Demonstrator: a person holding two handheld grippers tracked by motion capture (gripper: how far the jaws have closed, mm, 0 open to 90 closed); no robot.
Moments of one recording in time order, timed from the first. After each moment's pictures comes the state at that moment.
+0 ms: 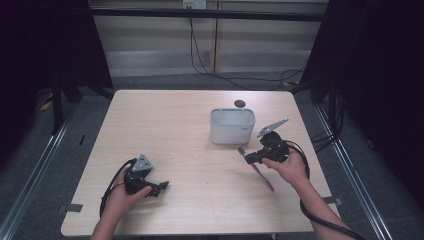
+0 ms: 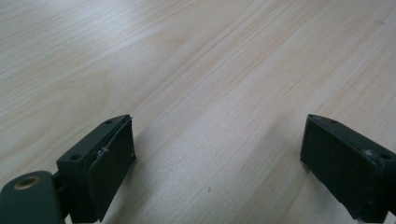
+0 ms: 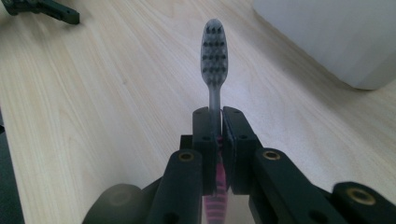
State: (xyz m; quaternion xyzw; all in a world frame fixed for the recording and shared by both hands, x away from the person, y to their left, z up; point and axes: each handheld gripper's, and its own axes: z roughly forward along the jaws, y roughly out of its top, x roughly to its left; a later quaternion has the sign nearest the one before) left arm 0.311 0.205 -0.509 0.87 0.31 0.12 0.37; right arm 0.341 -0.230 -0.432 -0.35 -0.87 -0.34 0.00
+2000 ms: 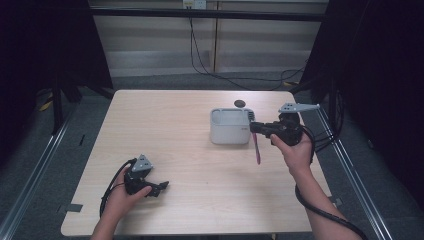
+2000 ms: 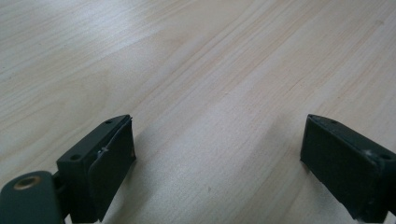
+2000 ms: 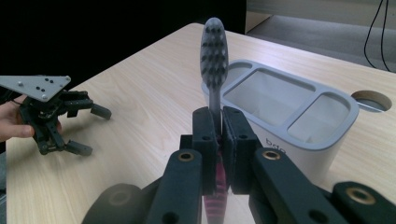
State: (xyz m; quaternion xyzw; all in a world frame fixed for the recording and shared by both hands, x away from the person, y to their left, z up) left arm 0.311 0.205 -0.509 0.87 0.31 0.12 0.37; right arm 0.345 -0.251 -0.372 -0.38 -0.76 -0.52 -0.11
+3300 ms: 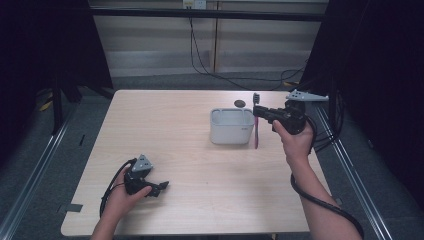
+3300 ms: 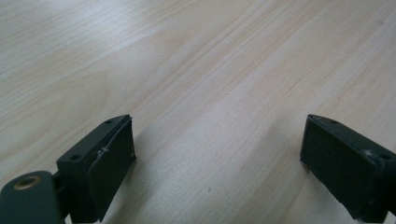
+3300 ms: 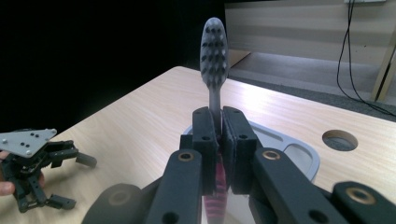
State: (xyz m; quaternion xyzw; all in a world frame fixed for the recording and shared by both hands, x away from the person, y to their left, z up) left arm 0.311 0.205 -0.509 0.87 0.31 0.13 0.36; right arm 0.360 -0.256 -0.351 -0.40 -0.71 -0.56 -0.15
